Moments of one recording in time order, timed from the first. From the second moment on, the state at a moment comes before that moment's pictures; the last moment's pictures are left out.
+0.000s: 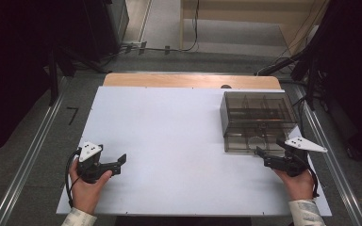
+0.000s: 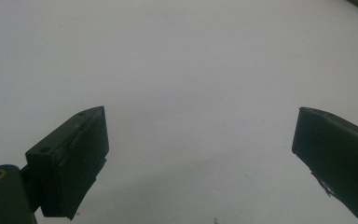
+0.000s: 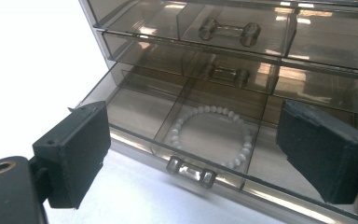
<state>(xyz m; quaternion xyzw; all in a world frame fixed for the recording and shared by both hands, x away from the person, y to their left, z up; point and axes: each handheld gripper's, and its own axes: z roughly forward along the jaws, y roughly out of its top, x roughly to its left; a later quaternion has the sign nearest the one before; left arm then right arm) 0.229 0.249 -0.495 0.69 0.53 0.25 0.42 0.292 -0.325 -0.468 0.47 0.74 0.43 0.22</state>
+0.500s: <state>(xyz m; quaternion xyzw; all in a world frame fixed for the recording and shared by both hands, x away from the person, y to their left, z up) 0.229 0.249 -0.494 0.69 0.54 0.25 0.42 0.284 -0.326 -0.467 0.47 0.74 0.43 0.22</state>
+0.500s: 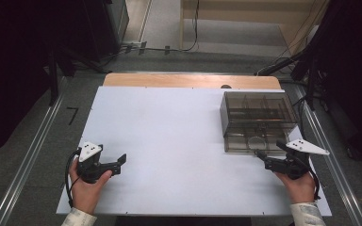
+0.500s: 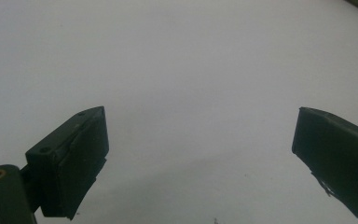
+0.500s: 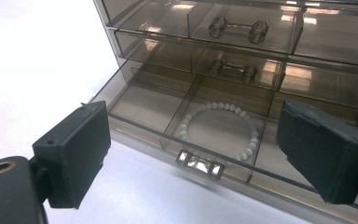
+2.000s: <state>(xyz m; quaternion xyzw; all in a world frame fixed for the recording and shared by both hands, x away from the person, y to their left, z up) 0.229 0.249 -0.495 0.69 0.54 0.25 0.41 0.266 -0.370 -0.470 0.49 0.72 0.43 0.23</state>
